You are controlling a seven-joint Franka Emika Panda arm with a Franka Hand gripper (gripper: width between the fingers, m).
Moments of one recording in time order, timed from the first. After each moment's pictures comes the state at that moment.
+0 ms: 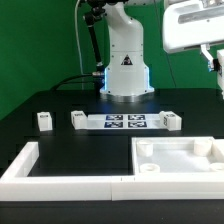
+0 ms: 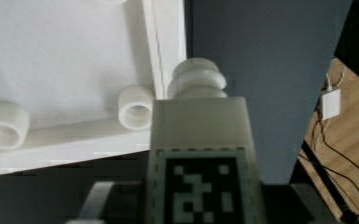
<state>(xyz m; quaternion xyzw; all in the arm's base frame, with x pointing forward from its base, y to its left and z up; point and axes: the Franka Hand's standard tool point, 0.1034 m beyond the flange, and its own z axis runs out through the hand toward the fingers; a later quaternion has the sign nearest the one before) 0.538 0.146 0.173 -0.98 0.04 -0.20 0.07</state>
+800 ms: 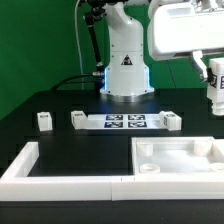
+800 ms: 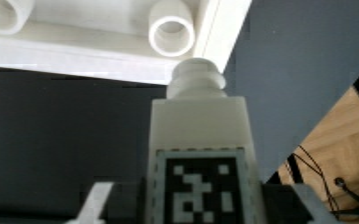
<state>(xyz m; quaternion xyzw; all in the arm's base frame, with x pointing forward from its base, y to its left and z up) 0.589 0.117 0.162 -0.96 -0.09 -0.25 0.04</state>
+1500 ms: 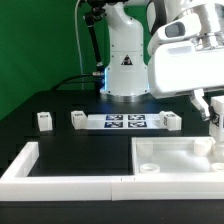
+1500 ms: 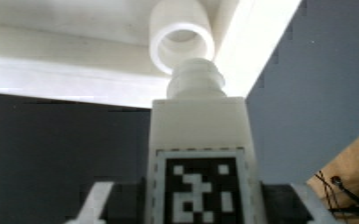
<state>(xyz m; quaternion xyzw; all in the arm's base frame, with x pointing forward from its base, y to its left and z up) 0.615 0.115 0.106 -0.96 -0.10 -0.26 0.05</state>
